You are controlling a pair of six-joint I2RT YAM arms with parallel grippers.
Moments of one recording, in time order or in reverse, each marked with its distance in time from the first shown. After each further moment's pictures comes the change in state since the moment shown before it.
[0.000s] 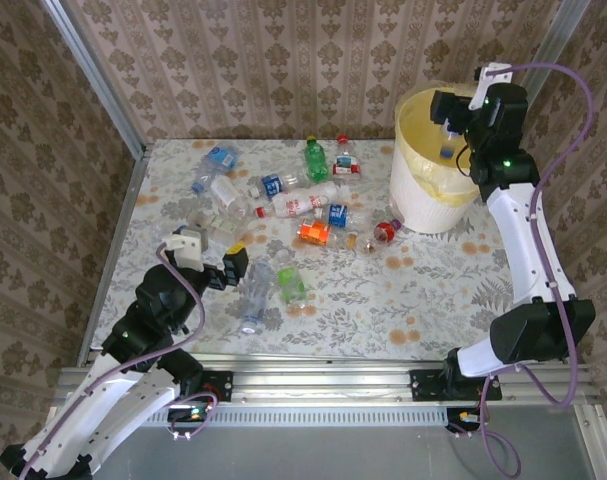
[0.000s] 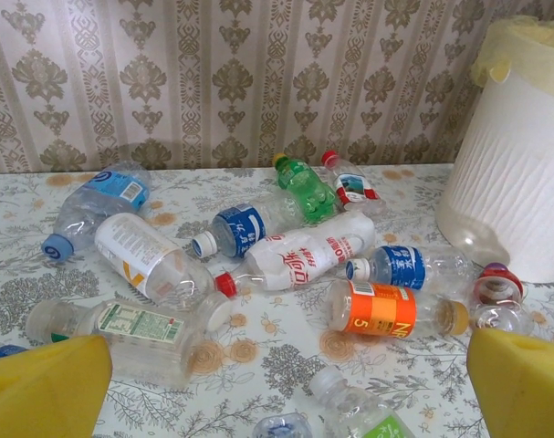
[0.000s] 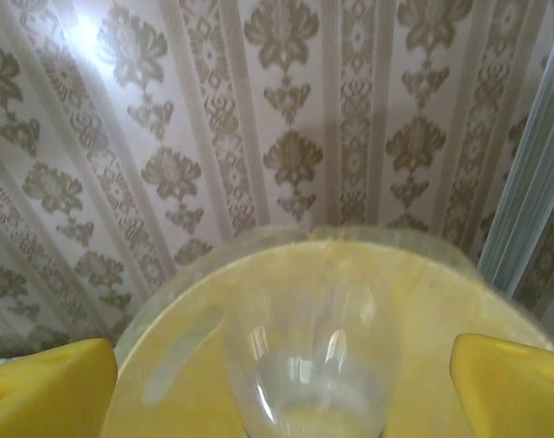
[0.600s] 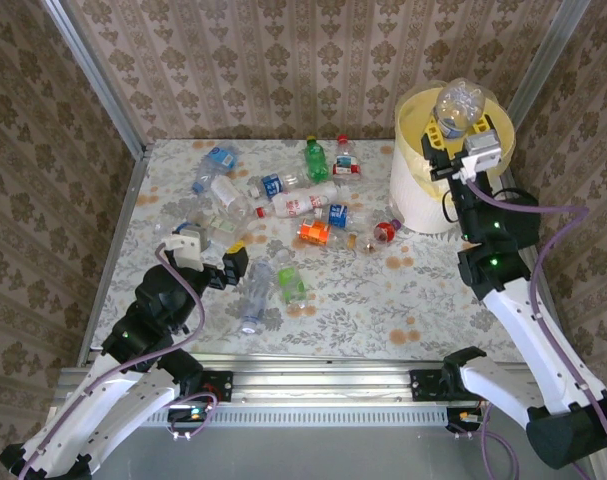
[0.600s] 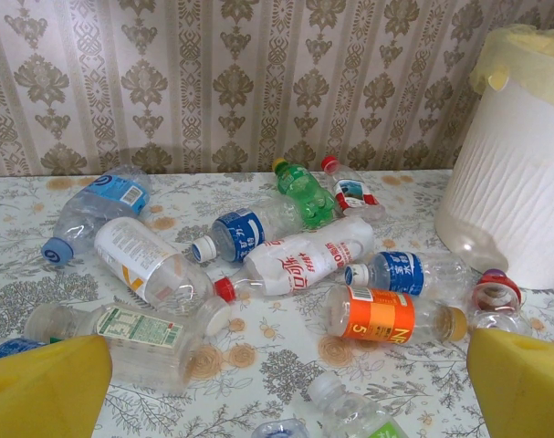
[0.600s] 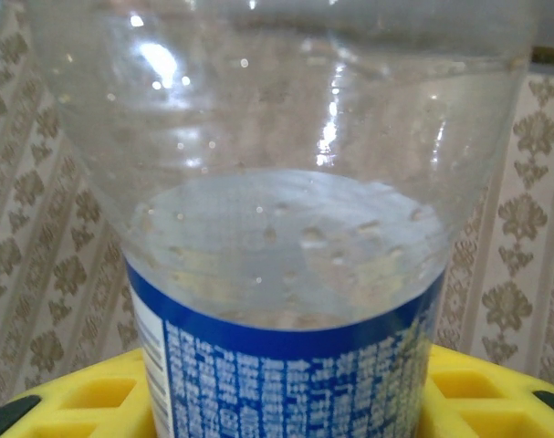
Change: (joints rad) left arm -0.005 0.000 0.000 0.013 -0.013 -0.004; right arm 0.270 -0.500 -0.631 0.887 -0.059 -0.435
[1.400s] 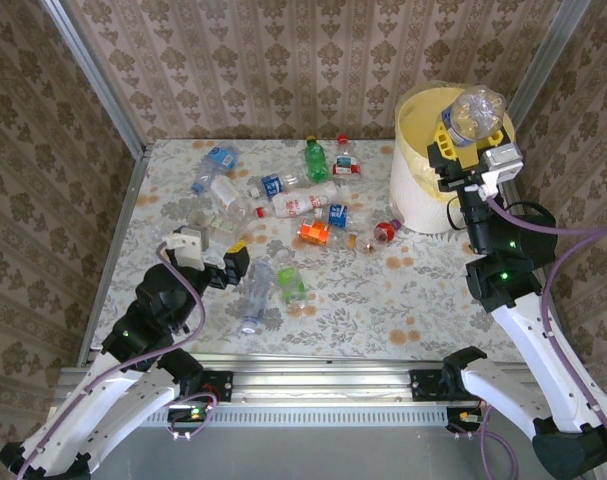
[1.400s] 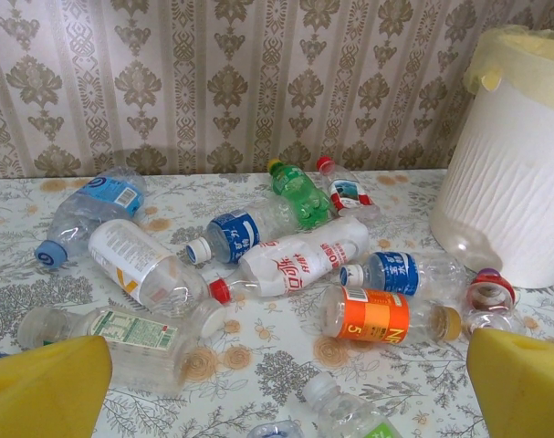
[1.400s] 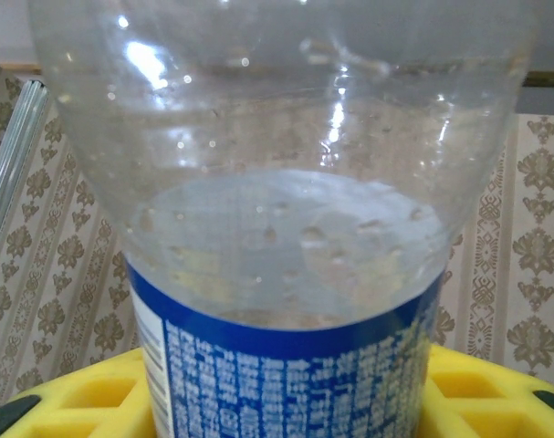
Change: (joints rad) left arm -0.009 0.008 0.008 0.003 0.003 0.000; right arm 0.054 -0.101 -0.002 0.010 -0.029 0.056
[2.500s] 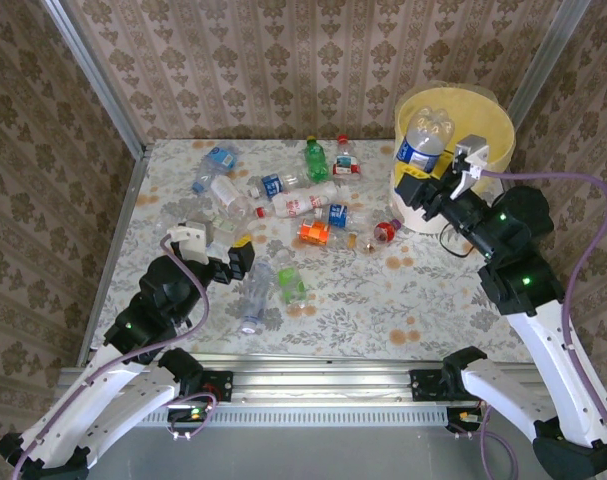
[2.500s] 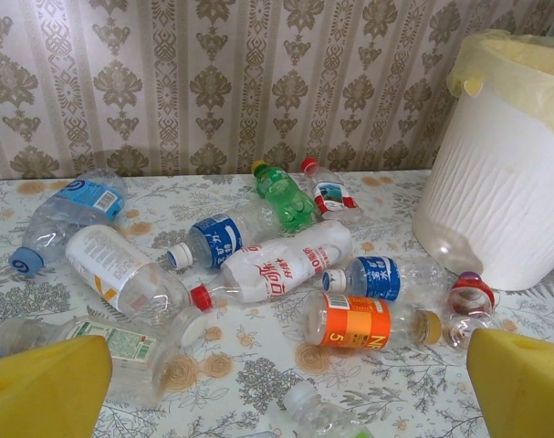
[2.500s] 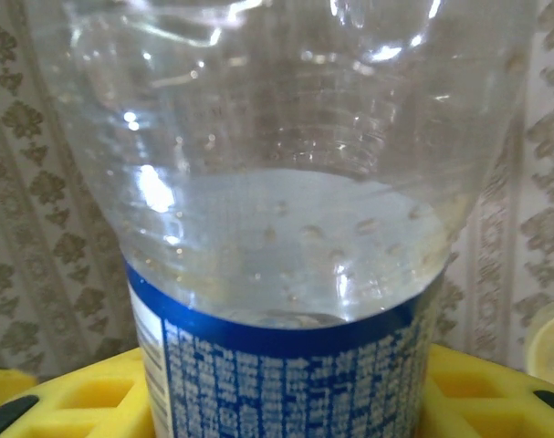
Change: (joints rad) left arm -0.013 0.072 0.047 0.016 0.019 -0.018; right arm 0.000 -0.017 0.159 -0.680 -0.262 0.401
